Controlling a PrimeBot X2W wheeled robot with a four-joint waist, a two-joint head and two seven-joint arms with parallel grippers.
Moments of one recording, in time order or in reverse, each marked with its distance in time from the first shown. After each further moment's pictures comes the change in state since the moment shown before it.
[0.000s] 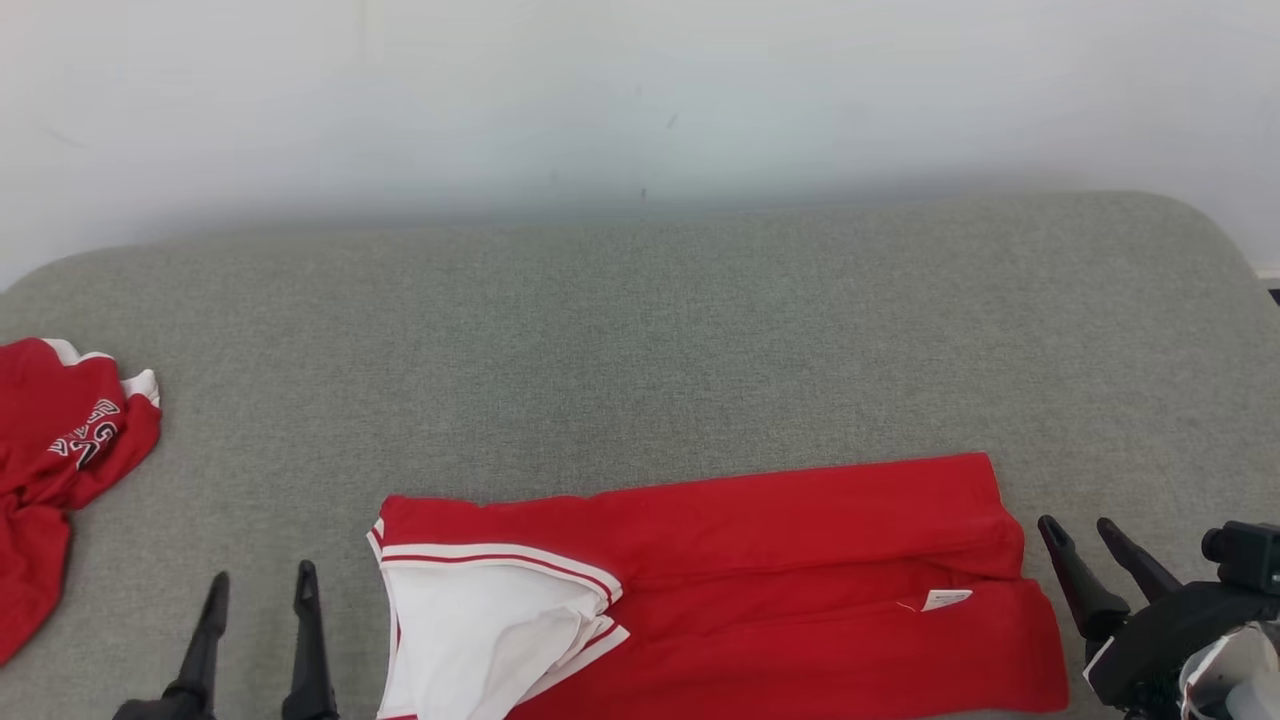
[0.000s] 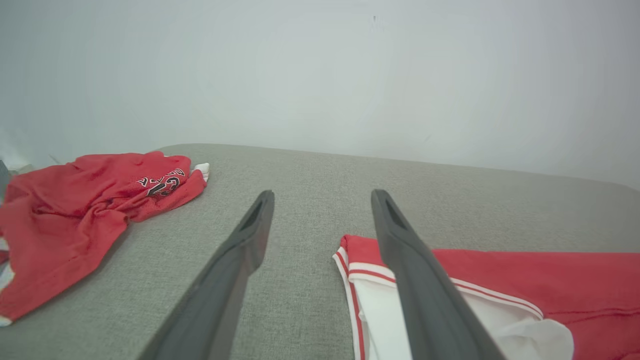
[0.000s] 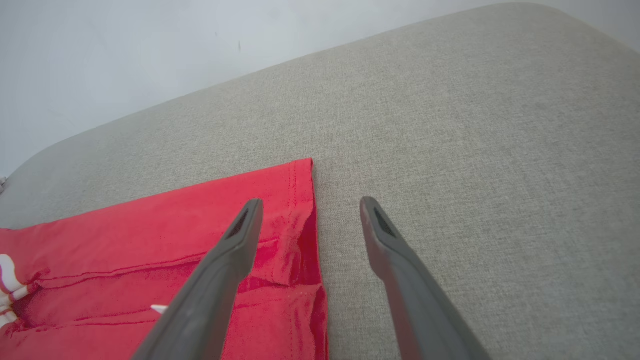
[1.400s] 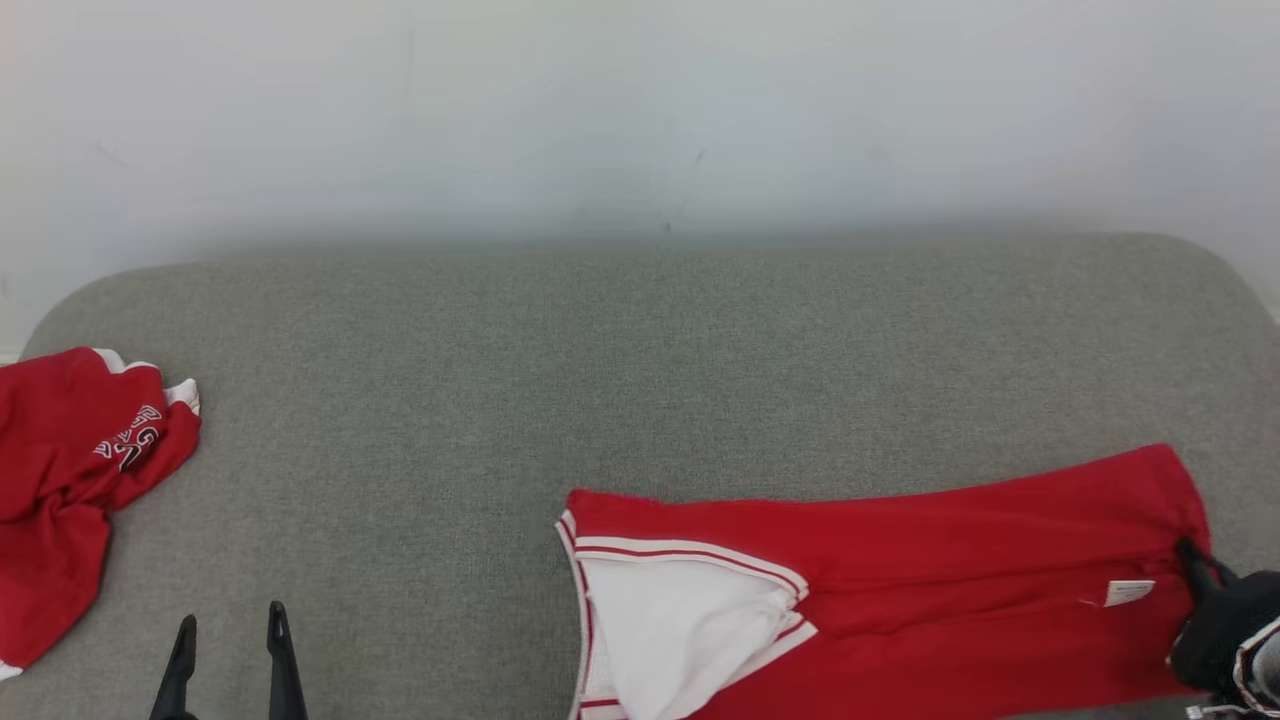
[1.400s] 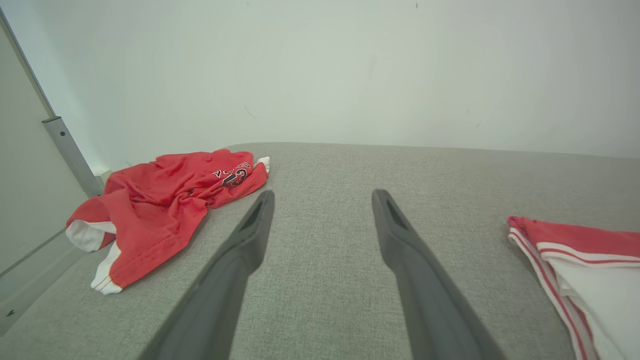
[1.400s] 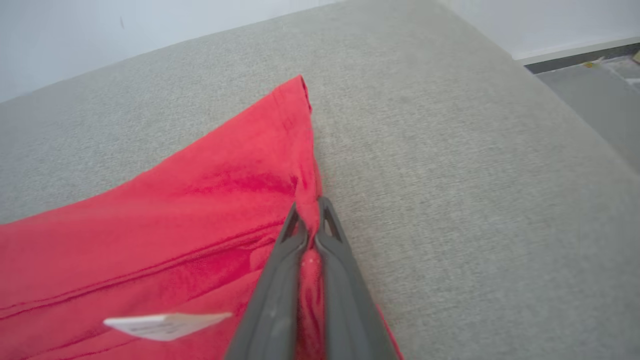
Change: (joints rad) left arm 0.032 -0.122 0.188 0.093 0.228 -0.085 0.000; right arm -0.165 0.027 -0.055 0.442 -0.101 0.000 0.005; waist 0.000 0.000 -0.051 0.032
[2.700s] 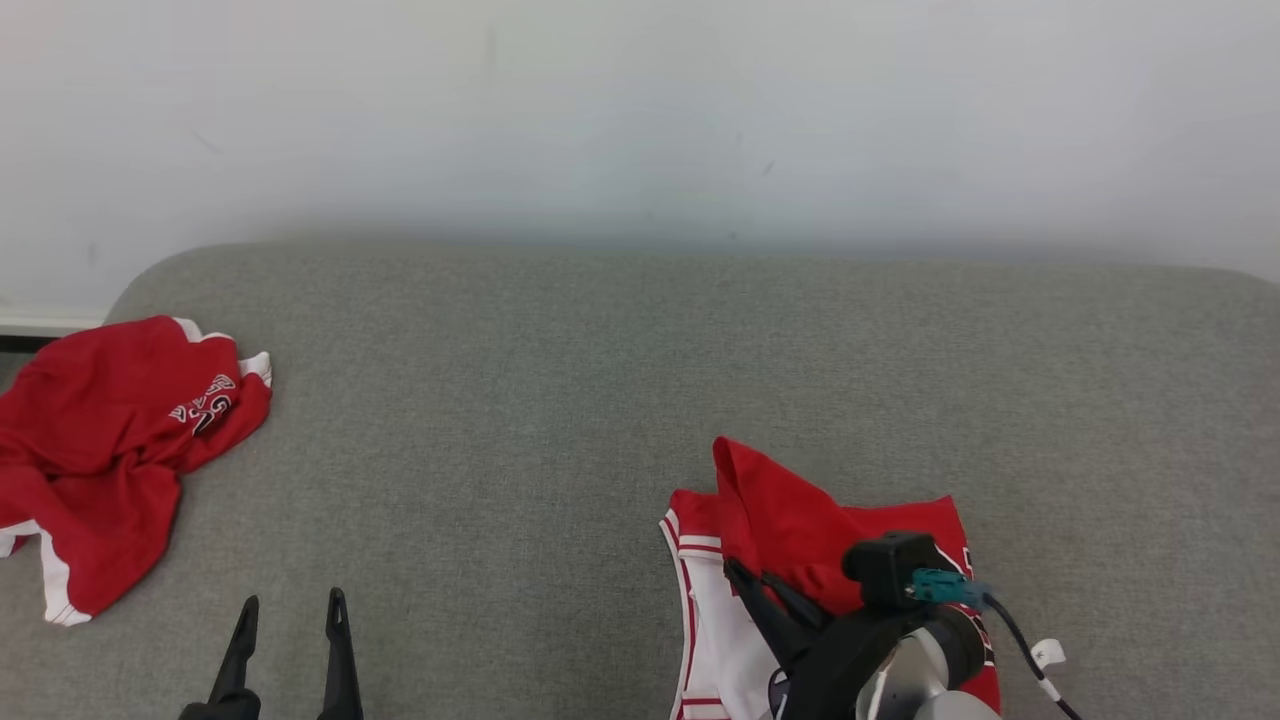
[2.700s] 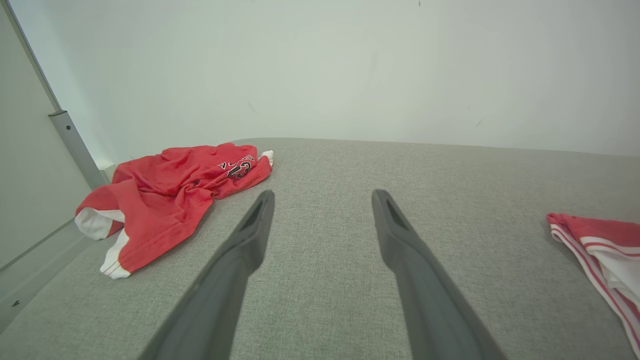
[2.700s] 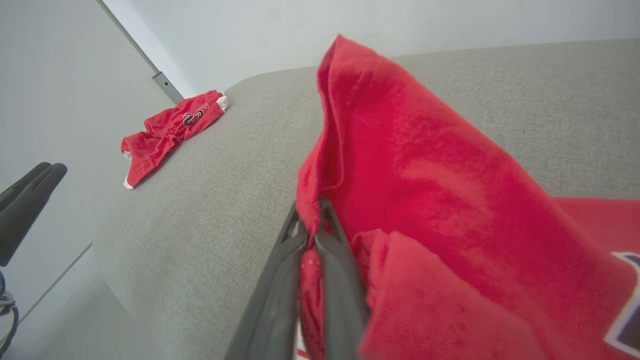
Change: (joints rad) left arm -0.035 -0.041 -0.023 0.049 0.053 -0.044 0.000; right arm 0.146 0.421 0.124 -0.615 -0.282 0.000 0.228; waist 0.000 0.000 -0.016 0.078
